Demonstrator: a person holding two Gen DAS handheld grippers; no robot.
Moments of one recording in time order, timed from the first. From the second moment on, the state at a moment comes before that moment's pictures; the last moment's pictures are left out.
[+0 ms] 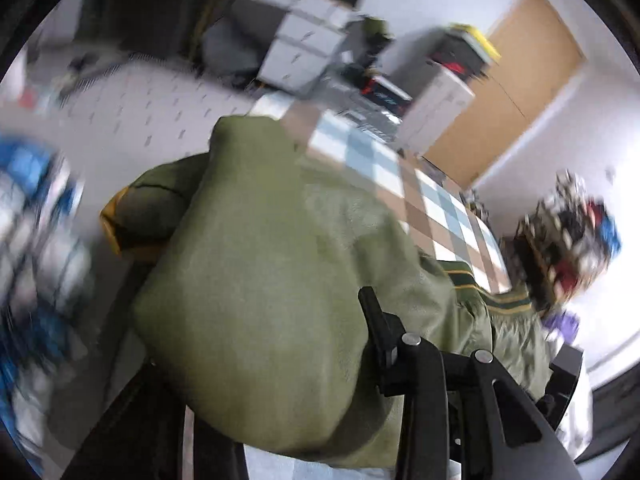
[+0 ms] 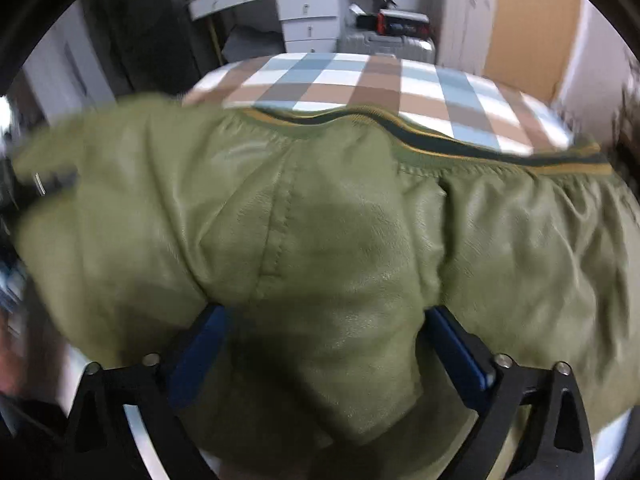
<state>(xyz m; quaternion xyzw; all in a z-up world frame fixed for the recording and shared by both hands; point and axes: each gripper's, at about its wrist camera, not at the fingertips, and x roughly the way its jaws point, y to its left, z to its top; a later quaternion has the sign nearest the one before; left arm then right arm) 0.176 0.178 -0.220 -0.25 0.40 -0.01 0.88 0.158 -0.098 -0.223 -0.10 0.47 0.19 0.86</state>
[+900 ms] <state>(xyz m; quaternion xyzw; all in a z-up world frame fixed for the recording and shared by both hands) 0.151 0.080 -0.138 -0.09 0.27 -0.07 0.96 0.168 -0.157 -0.219 0.10 0.48 0.28 0.82</state>
